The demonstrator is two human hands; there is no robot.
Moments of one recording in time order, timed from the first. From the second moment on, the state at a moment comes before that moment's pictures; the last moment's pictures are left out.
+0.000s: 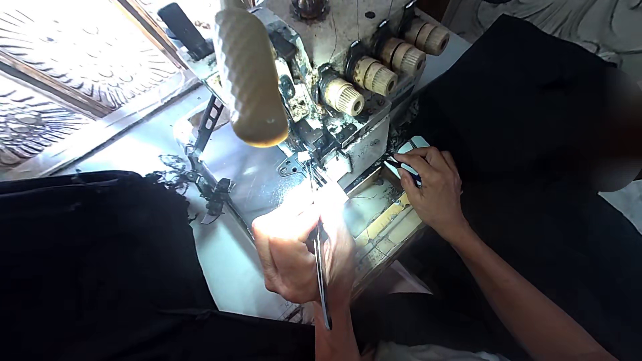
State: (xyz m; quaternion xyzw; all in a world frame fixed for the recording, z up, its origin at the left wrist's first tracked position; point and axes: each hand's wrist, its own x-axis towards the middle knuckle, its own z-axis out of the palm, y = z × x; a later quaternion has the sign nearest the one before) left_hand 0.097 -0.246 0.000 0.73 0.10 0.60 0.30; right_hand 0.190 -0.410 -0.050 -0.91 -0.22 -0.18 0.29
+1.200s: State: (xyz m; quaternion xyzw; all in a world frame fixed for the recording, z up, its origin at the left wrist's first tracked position) left_hand 0.091 -0.246 0.004 0.70 0.10 0.61 0.36; right_hand 0.191 -0.412 -0.050 -0.91 -0.23 -0.19 0.29
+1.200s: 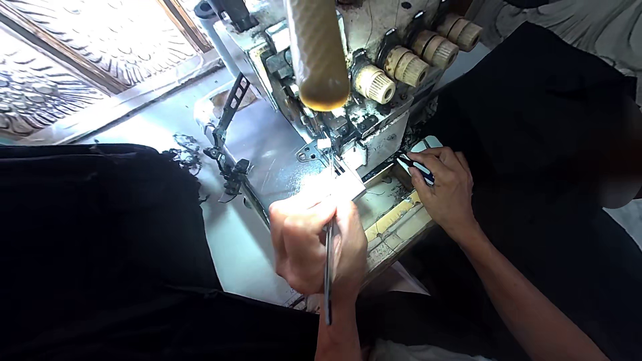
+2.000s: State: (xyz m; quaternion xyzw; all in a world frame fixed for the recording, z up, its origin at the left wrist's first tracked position) left_hand 0.063 -0.246 0.011 0.70 -0.02 0.55 0.44; right_hand 0.154 -0.356 0.046 -0.61 -0.15 0.19 0.75
